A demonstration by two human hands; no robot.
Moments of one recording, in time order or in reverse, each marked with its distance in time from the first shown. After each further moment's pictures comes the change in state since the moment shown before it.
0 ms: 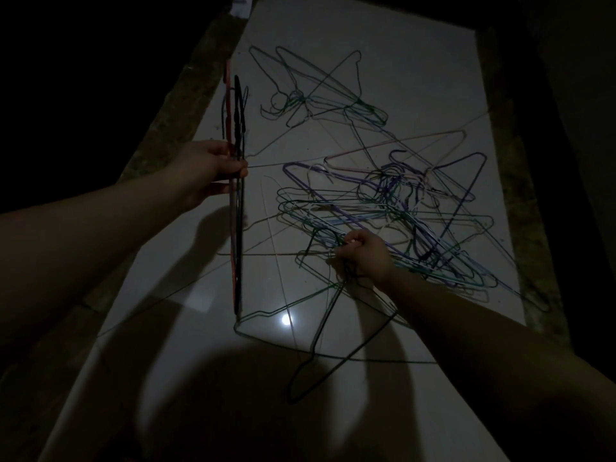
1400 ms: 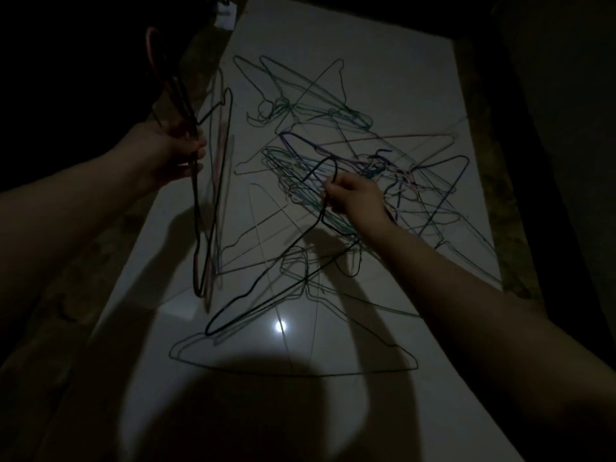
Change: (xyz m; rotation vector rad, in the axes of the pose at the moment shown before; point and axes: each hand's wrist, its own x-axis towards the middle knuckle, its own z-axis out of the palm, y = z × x) left_hand 0.005 0.024 -0.027 -0.092 -0.002 0.061; right_hand 0.003 -0.085 -0.005 0.087 0.030 -0.396
